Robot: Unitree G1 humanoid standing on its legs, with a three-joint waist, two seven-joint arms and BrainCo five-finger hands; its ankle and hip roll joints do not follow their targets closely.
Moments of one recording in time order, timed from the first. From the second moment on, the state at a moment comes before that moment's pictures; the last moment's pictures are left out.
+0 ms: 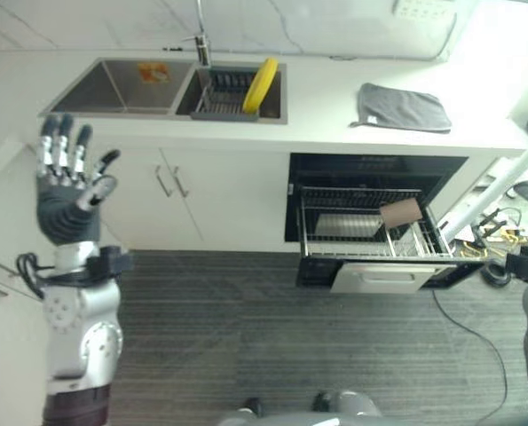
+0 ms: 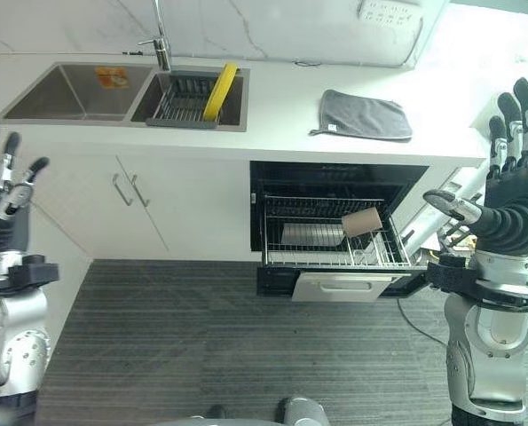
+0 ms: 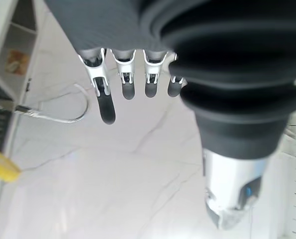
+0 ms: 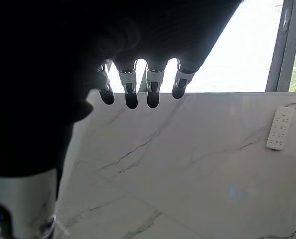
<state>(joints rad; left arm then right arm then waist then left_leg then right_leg) 0.03 0.44 0.25 -0.34 -0.68 -0.26 0.07 0.06 -0.49 -0.36 -0.49 0.33 -0.23 -0.18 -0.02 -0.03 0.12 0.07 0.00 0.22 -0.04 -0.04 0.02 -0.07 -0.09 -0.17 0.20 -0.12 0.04</state>
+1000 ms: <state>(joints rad) 0.07 0.37 0.25 -0.29 -0.70 -0.27 0.02 0.14 -0.60 -0.47 -0.42 0.34 -0.23 -0.15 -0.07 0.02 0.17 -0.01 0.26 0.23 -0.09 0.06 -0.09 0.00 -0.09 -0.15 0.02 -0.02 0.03</state>
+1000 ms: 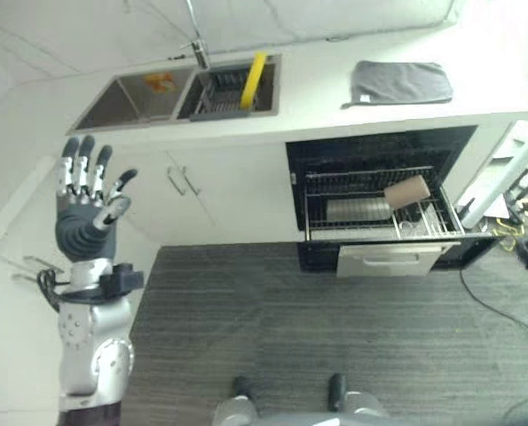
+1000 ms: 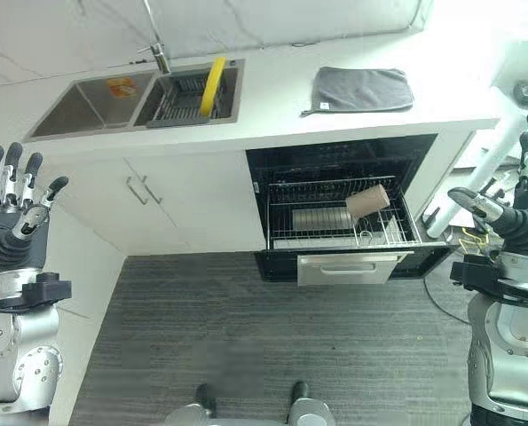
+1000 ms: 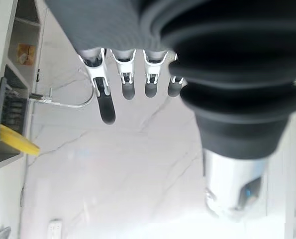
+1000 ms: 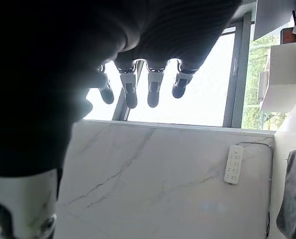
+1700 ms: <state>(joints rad) 0.03 0.42 0.24 -0.31 -0.72 -0.19 -0.02 0.05 -0.46 -0.39 -0.54 0.27 -0.20 -0.14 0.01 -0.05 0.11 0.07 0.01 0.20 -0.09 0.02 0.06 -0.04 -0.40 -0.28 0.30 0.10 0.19</state>
